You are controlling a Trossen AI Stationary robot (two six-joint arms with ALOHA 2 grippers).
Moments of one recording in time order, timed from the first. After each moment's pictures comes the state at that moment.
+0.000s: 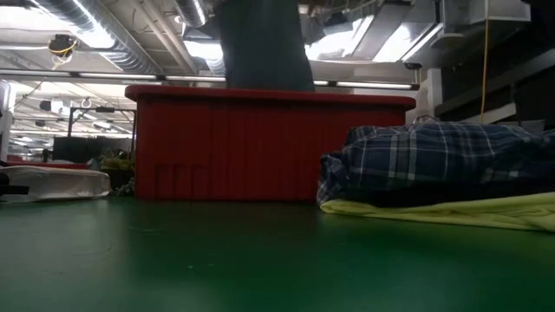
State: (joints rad) left arm -0.29 0.96 1.04 -0.39 -0.52 -0.13; right arm -0.49 1.81 2.33 -0.57 -0.17 -0.42
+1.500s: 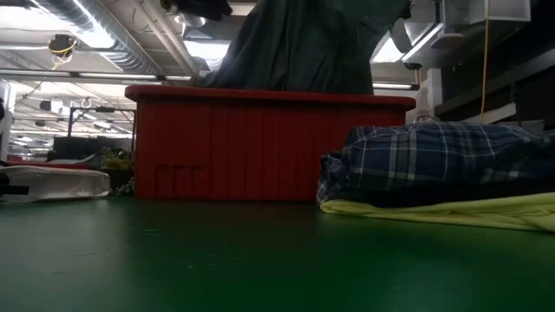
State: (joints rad) left arm 0.00 1.08 1.05 -0.32 -0.67 0.07; right arm -0.37 1.57 2.36 -0.30 -0.20 -0.39
